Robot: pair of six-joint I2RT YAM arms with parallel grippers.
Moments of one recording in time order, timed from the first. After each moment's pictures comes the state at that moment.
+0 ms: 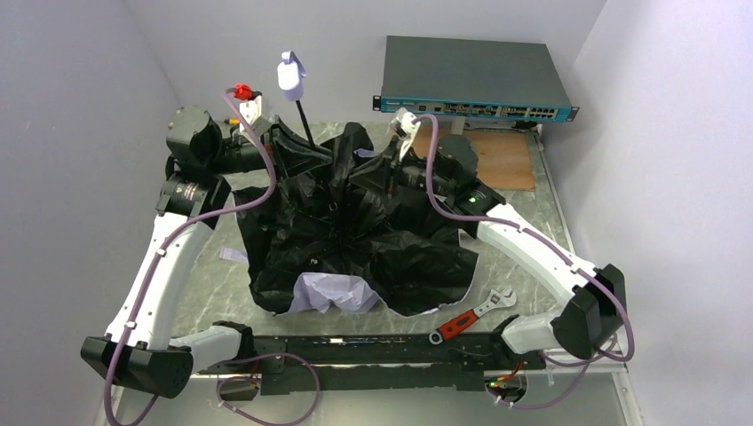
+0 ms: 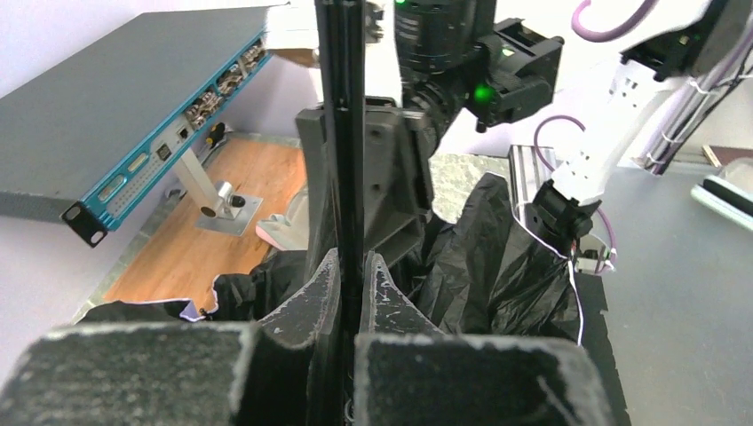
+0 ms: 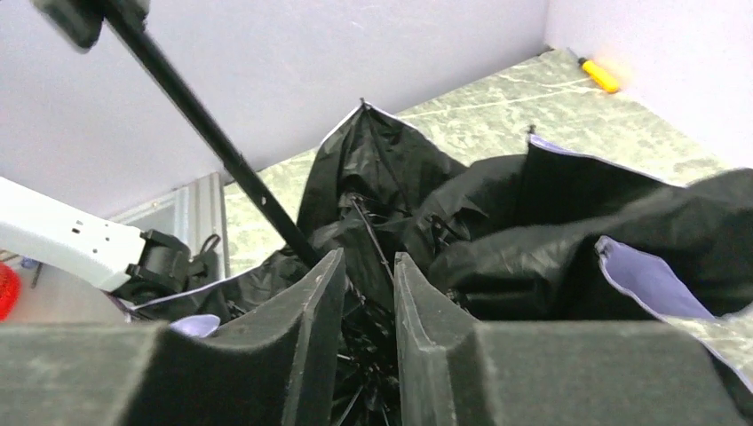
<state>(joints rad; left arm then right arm) -0.23 1.16 1.38 -0.08 1.15 -0.10 0.63 1.33 1.15 0.18 -0.61 0.20</state>
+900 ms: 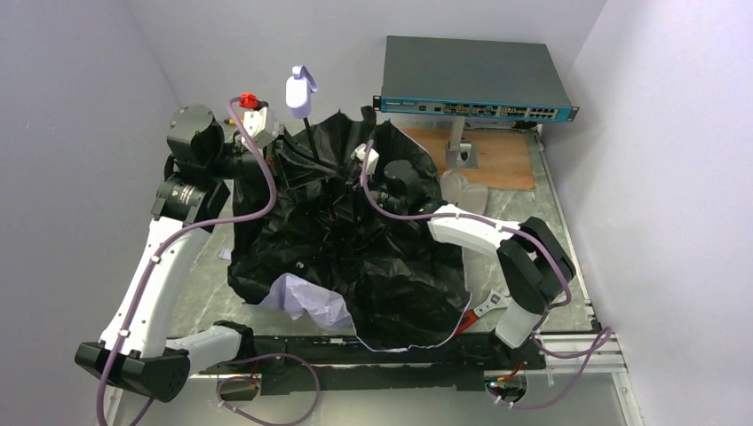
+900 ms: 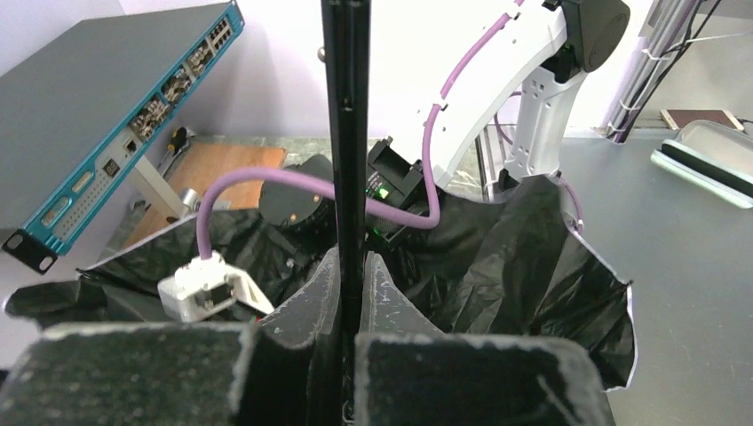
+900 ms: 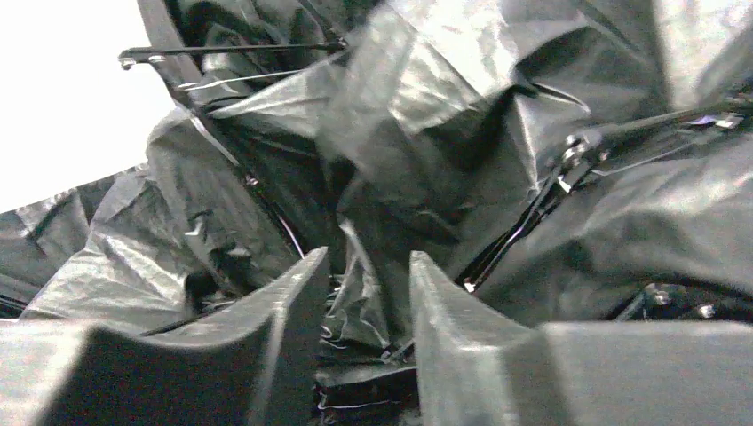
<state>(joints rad) -0.28 1.14 1.43 -0.22 1.22 0.01 0.74 1.69 1.09 0.34 -0.43 0.28</state>
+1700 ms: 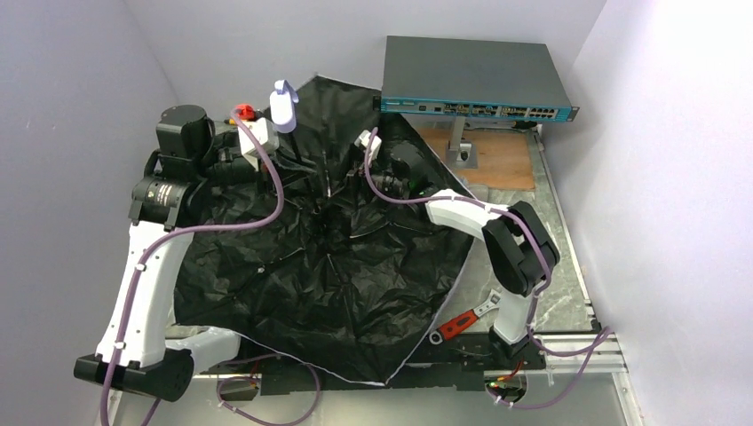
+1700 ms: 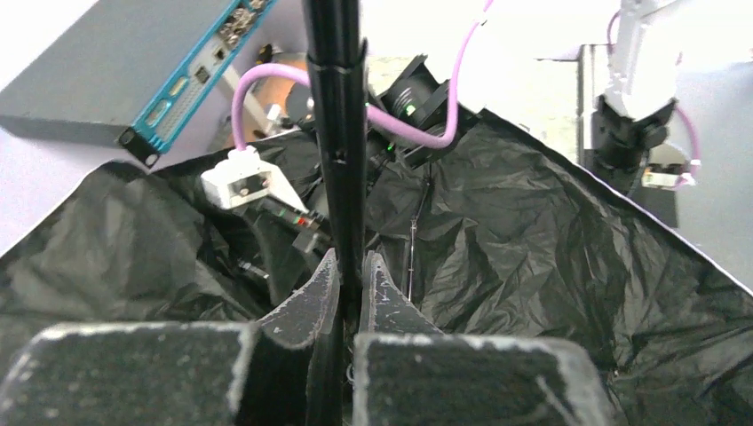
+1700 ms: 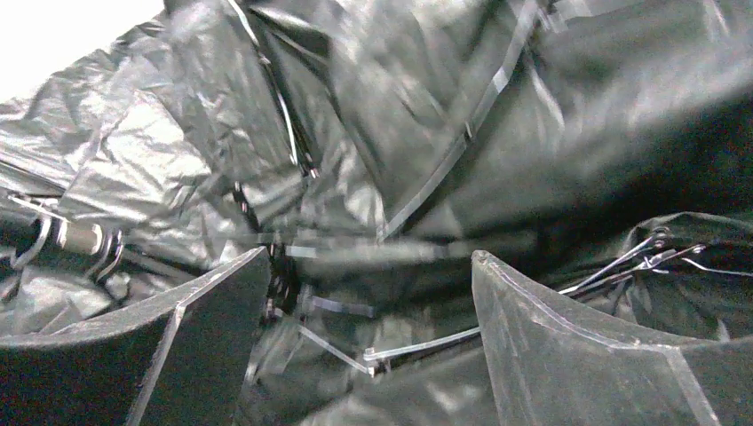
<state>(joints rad) -0.20 1.14 1.57 -0.70 1.10 0.43 0.63 1.84 1.19 0.43 -0.62 0.19</state>
